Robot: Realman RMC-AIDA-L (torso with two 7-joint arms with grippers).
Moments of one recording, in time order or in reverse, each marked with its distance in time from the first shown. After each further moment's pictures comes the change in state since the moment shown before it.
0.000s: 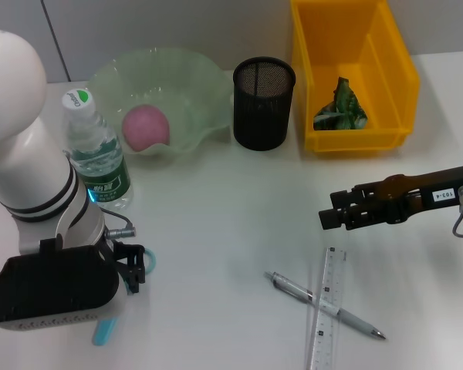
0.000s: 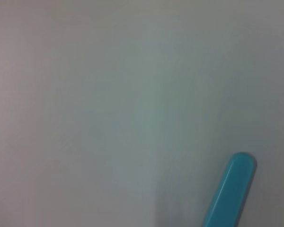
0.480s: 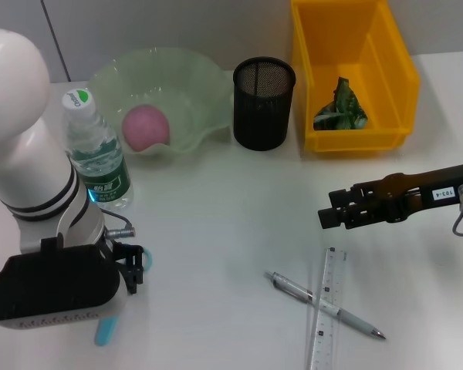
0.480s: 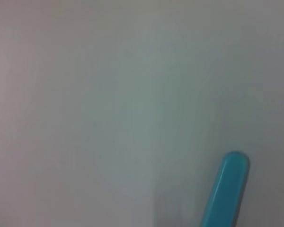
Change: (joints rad) left arm -0.011 0.000 0.000 -0.022 0.004 -0.003 -0.002; right arm 0.004 -0.001 0.004 0.000 0.000 -0.008 0.000
